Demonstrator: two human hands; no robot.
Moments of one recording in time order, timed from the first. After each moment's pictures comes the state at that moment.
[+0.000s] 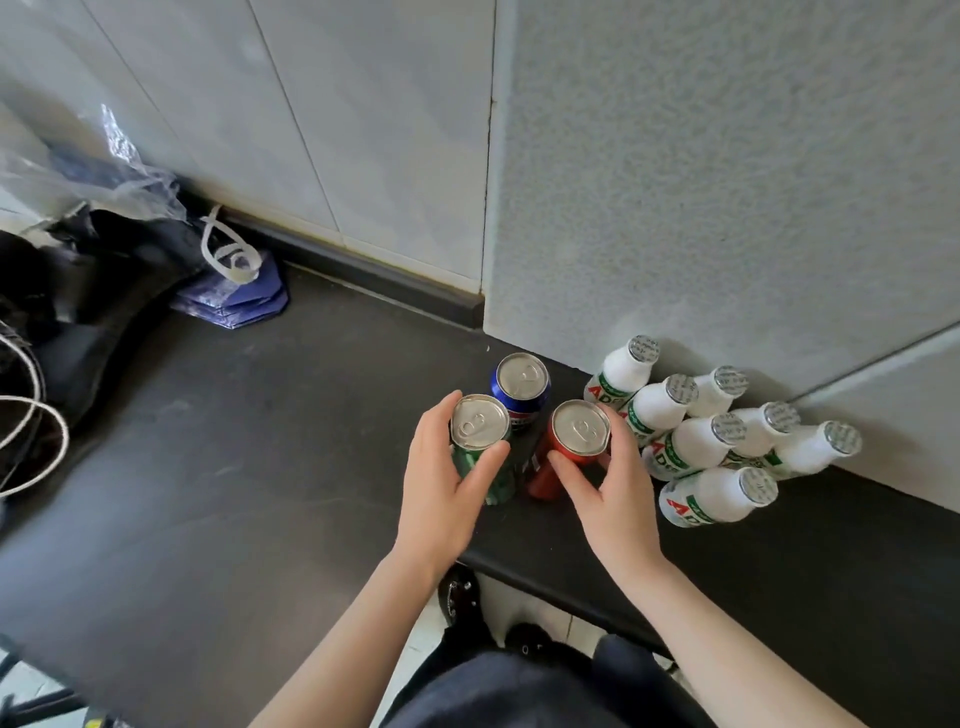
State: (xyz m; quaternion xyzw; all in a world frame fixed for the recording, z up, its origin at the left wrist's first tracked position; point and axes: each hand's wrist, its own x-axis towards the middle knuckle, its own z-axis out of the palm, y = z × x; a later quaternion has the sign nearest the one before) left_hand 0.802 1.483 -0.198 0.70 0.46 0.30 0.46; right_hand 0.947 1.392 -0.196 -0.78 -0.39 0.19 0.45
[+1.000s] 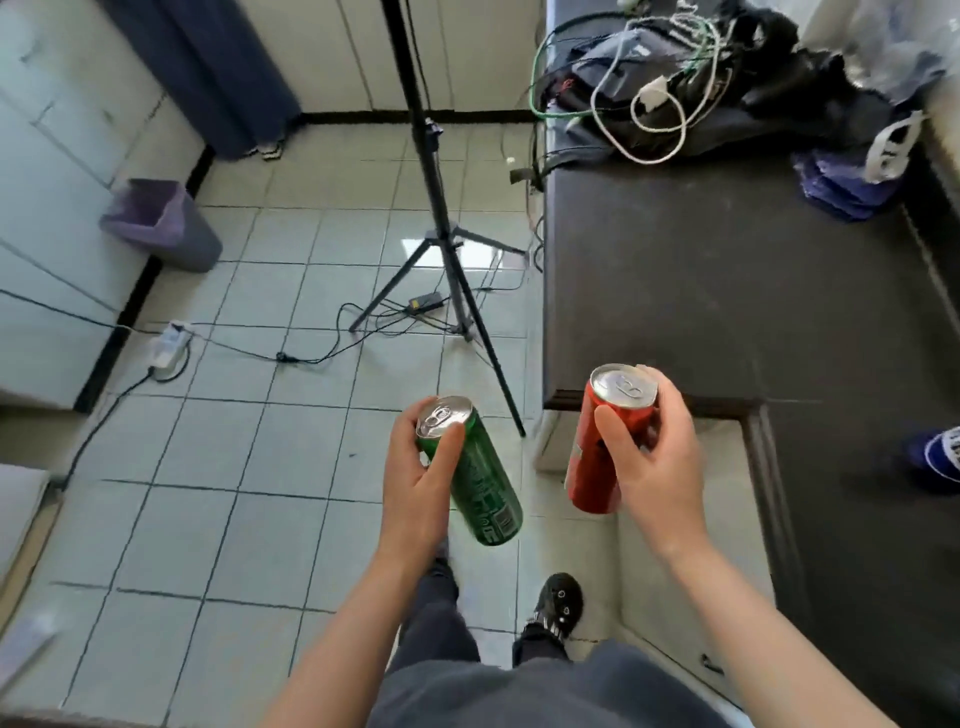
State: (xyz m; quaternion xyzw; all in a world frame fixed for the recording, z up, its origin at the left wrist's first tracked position) left_hand 0.610 1.143 -0.177 0.16 0.73 0.61 0.26; right_hand 0.750 1.282 -0.176 -0.43 -0.68 0.52 0.29
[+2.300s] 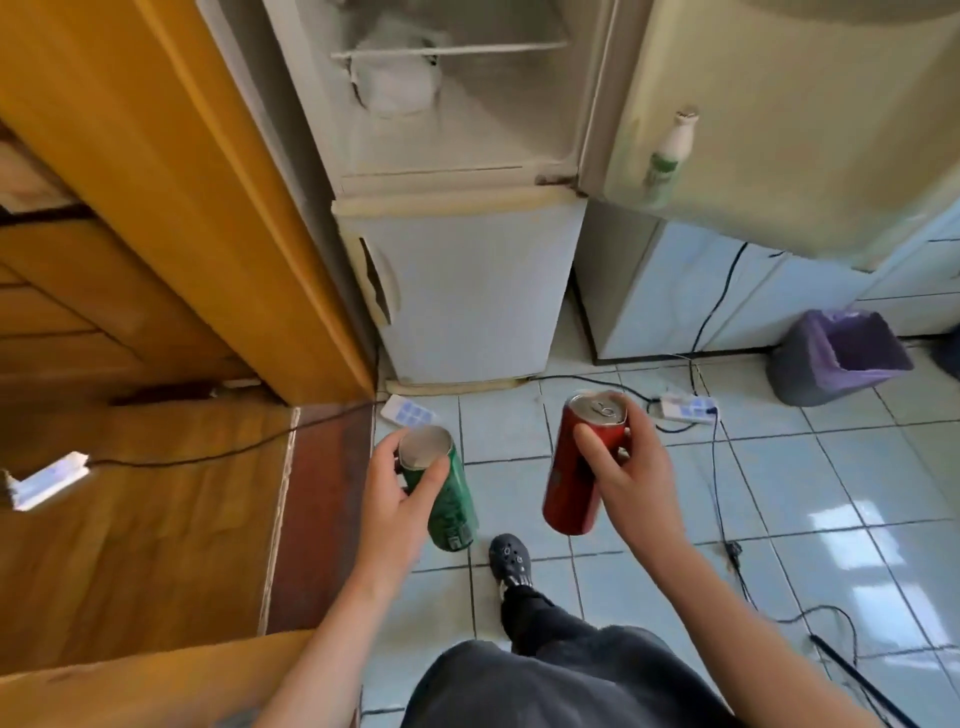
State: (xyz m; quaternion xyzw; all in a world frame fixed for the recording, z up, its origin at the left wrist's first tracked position) left_hand 0.181 0.498 -0.191 -0.34 0.68 0.62 -0.19; right_hand 0.052 0.670 -0.179 0.13 -0.79 0.59 -0.12
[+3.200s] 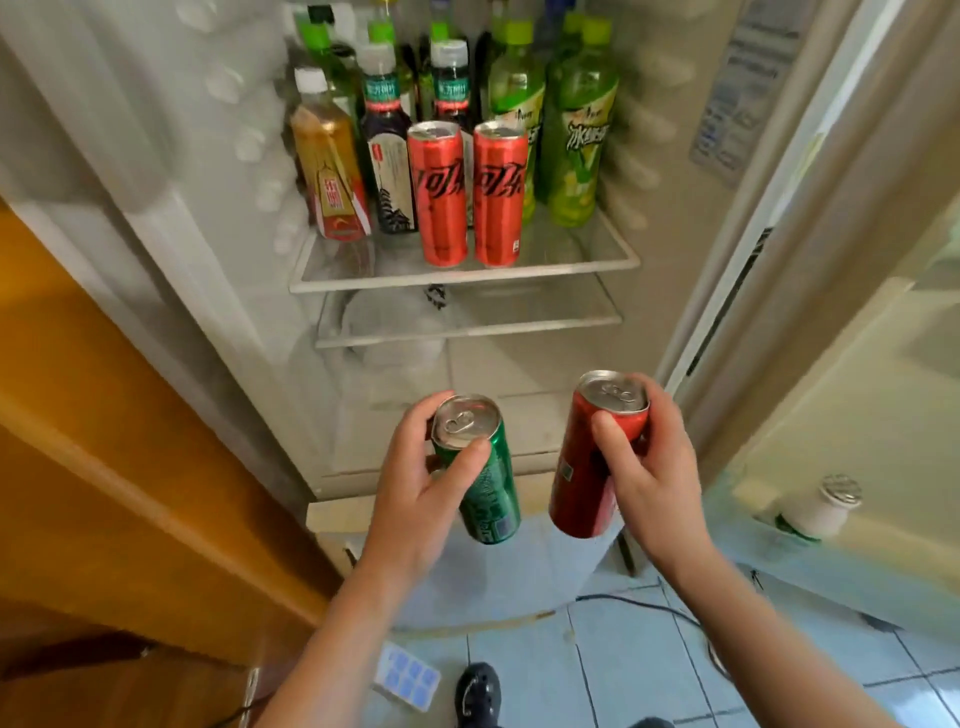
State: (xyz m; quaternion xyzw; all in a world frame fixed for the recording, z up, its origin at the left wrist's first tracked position) left_hand -0.217 0.212 -0.075 -0.16 0.71 0.63 -0.25; right_hand -0.322 0.375 -0.068 0.22 -0.75 0.62 0.04
